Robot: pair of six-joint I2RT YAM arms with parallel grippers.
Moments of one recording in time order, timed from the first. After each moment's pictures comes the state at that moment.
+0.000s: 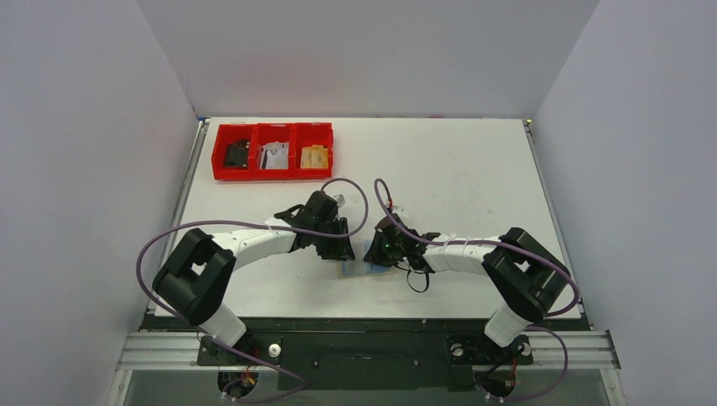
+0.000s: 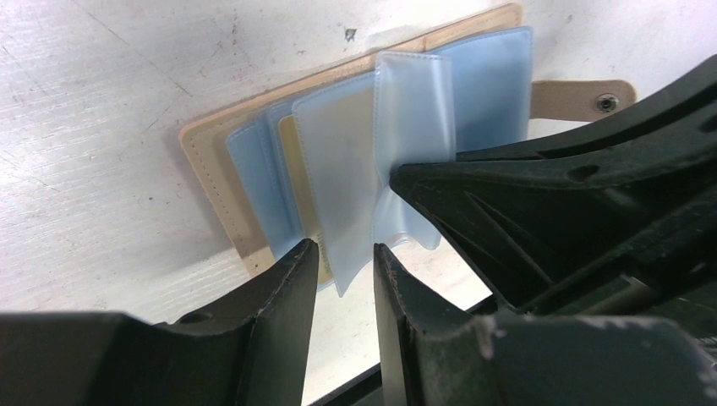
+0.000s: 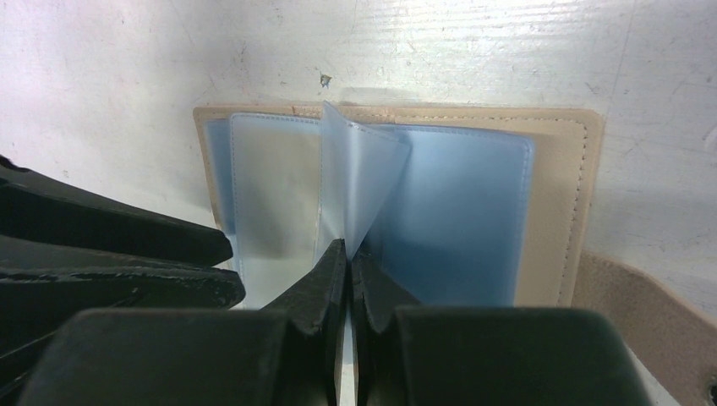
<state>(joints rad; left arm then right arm) -0.67 1.60 0.86 -0.28 0.25 -0.72 0.82 1.63 0.73 0.03 0.00 0.91</state>
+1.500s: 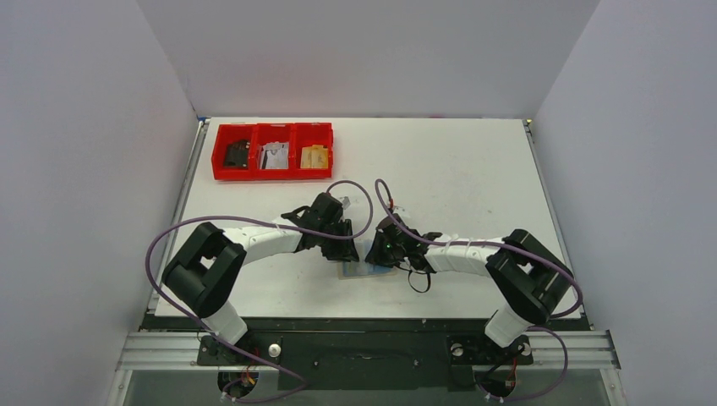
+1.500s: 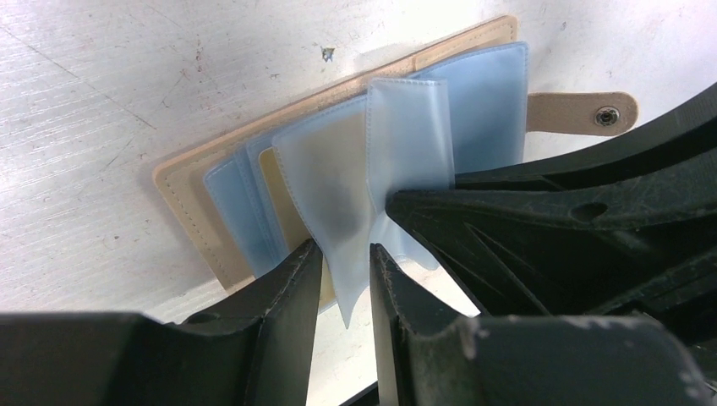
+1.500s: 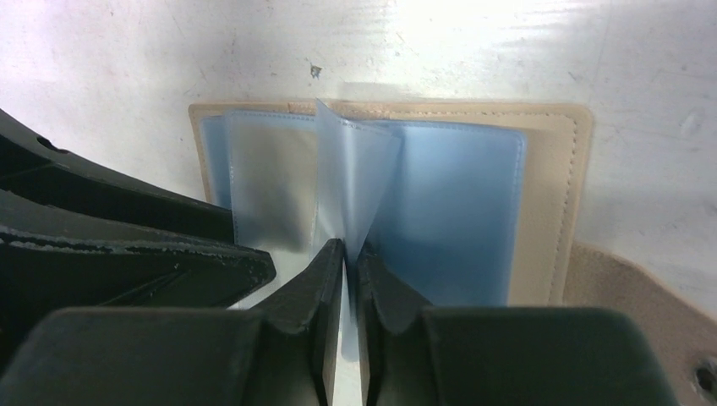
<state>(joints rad) -0.69 1.65 0.87 -0.22 0.26 -0.73 0.82 1.62 0.73 0.02 0.01 0.91</state>
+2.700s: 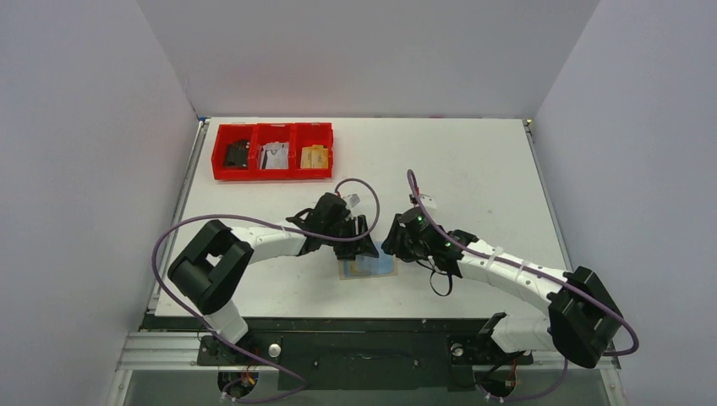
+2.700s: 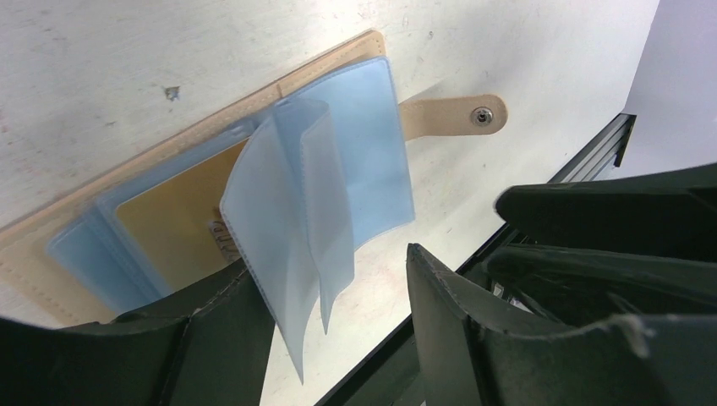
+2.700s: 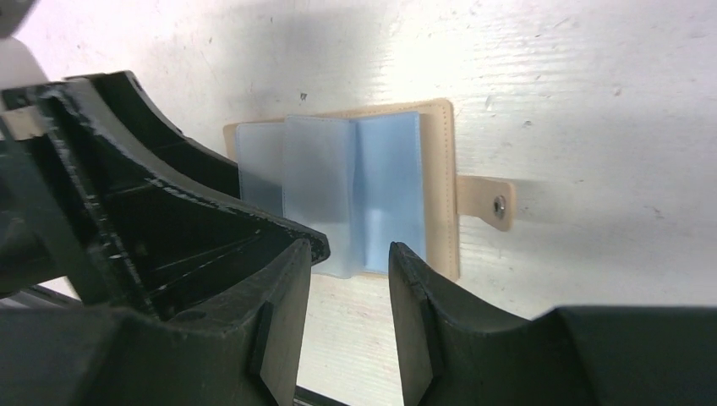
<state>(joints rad) -0.71 1.68 0.84 0.01 0.39 -0.83 0.78 1.30 0.74 -0.28 0.14 0.88</state>
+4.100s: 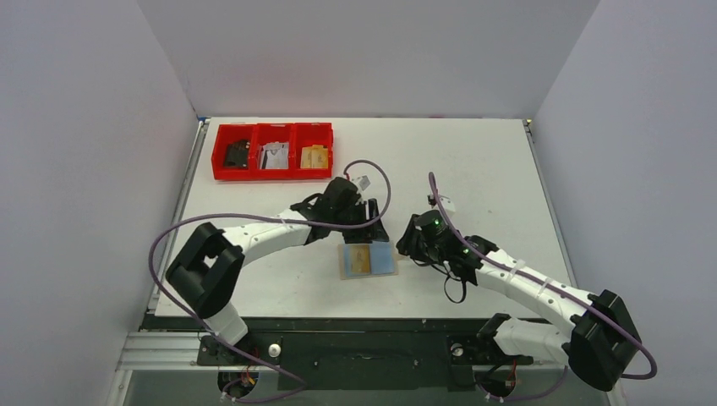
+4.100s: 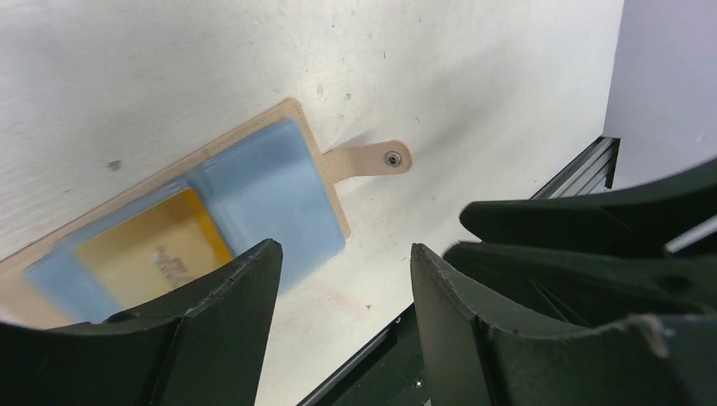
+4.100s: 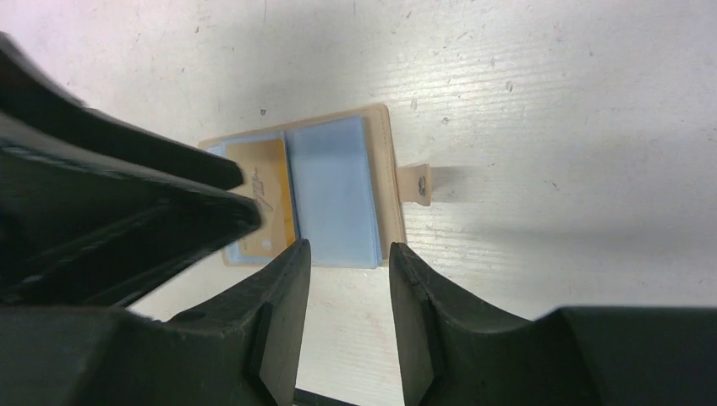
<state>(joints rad) -0.77 1.72 1.06 -0.14 0.30 -0.81 0.73 1.11 0.69 -0.38 0.22 0.87</state>
